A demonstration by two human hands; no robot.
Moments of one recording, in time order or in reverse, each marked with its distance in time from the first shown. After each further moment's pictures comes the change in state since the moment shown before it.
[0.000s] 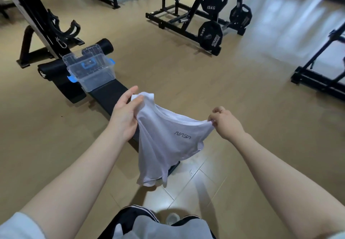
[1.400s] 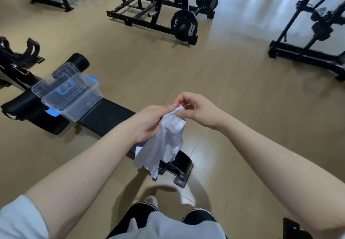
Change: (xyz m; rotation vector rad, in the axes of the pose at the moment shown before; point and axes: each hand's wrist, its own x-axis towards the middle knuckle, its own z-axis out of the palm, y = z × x) left_hand 0.149 0.068 -0.016 0.514 -0.731 -0.478; right_hand 0.113 -0.186 -0.045 1.061 -0.071 -0.115
